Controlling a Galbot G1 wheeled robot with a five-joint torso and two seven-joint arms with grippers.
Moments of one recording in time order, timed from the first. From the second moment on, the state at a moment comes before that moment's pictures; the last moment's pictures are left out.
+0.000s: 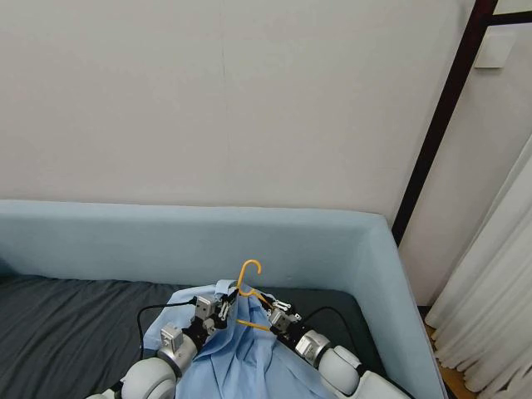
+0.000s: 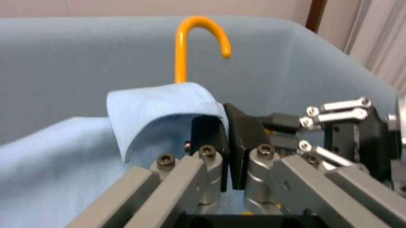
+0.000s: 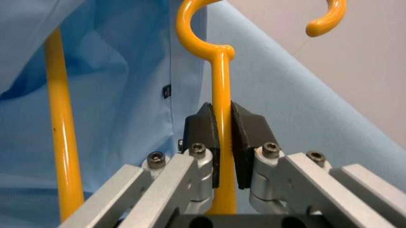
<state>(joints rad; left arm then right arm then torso) 0.99 -0.77 0.14 -1.75 -0.71 -0.18 -0.07 -0.73 1.15 -0.31 1.30 -0.16 0.28 0.07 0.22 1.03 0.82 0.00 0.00</state>
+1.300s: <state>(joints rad) 1.29 -0.64 -0.07 -1.93 -0.52 -0.23 -0.03 -0.77 1.14 -0.26 1.32 -0.22 0.34 0.10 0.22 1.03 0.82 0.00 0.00</state>
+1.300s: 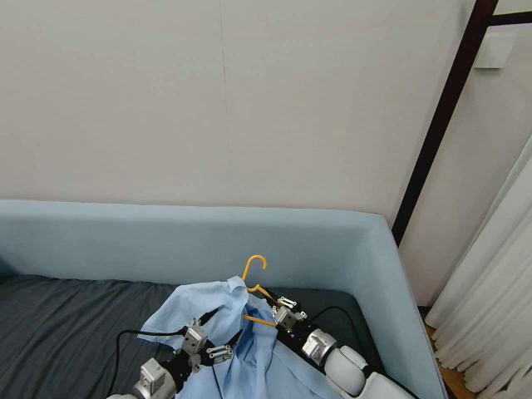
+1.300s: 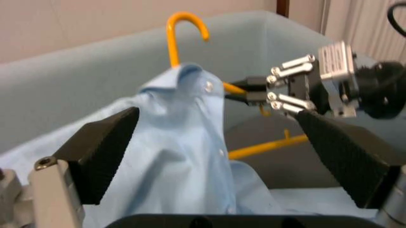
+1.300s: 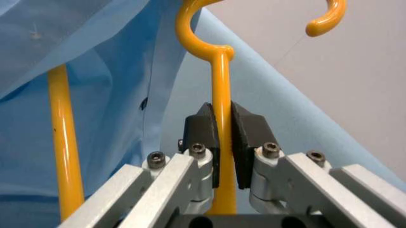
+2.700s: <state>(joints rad) 0.59 -0.46 0.19 -1.40 -0.92 -0.16 0.79 -0.78 1.19 -0.20 1.30 -0.43 0.47 0.15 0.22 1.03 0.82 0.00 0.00</state>
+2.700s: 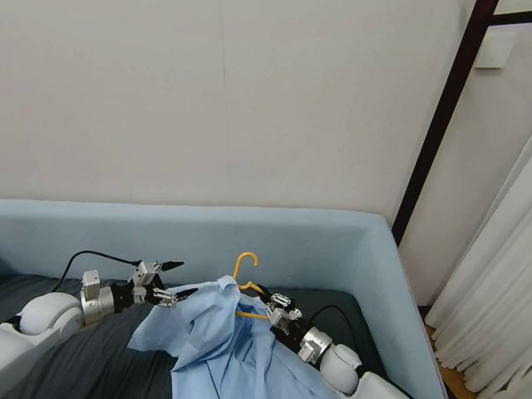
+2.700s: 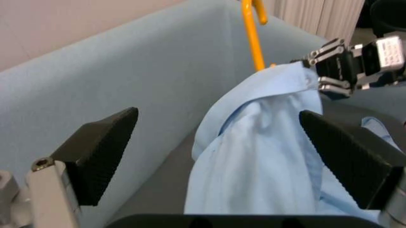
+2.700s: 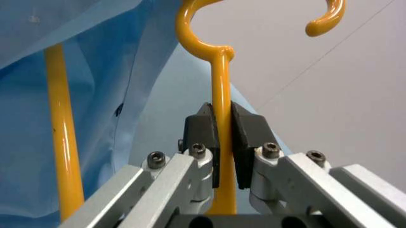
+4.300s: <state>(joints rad) 0.15 -0.65 0.69 -1.16 -0.87 -0.16 0.99 -0.77 1.18 -0.17 1.27 -0.51 0.53 0.17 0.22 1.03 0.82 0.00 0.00</state>
